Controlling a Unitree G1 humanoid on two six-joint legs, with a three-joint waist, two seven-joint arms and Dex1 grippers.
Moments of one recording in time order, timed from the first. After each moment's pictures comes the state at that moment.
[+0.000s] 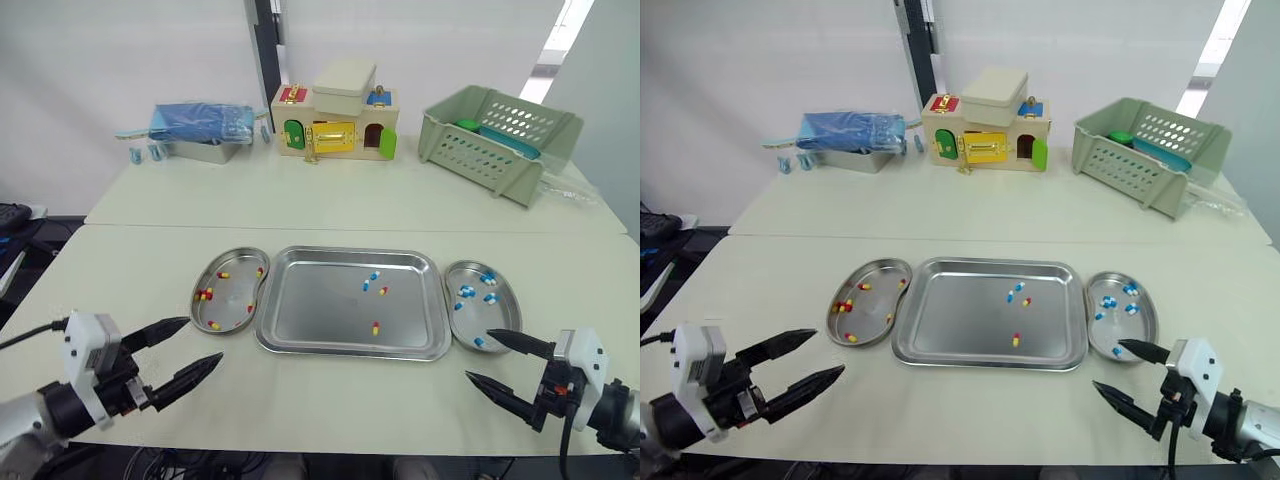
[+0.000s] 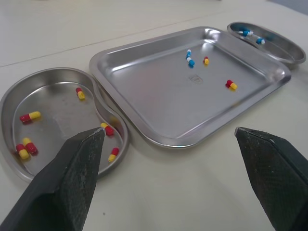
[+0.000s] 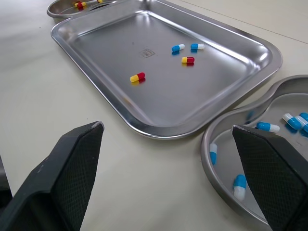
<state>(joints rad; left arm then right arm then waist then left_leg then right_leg) 0.49 0.58 0.69 -0.64 -0.68 0.53 -1.01 0.46 -0.74 -0.39 -0.49 0.58 0.27 0.94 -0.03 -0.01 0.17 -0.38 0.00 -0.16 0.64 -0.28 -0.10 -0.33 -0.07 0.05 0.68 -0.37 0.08</state>
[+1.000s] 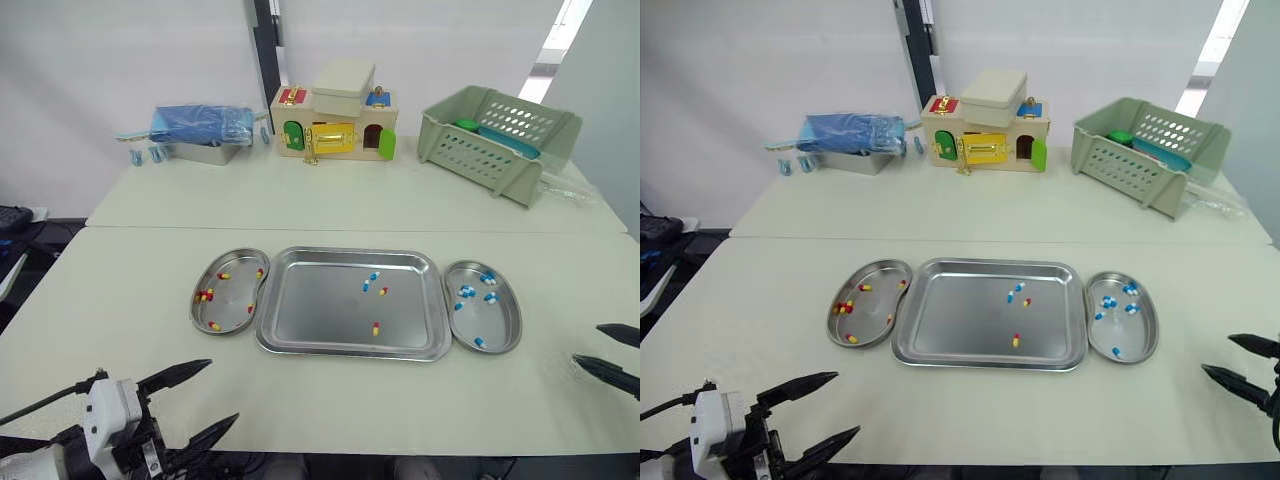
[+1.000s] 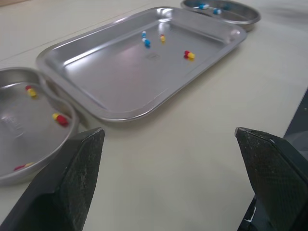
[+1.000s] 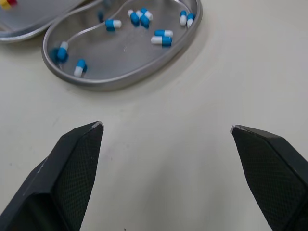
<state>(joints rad) 0.62 0.55 0.48 -0.47 -0.53 0.00 -1.20 0.27 -1.02 -0.60 0.06 0.55 0.32 1.20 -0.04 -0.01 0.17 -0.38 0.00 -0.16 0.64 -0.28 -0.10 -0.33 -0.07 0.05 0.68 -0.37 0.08</state>
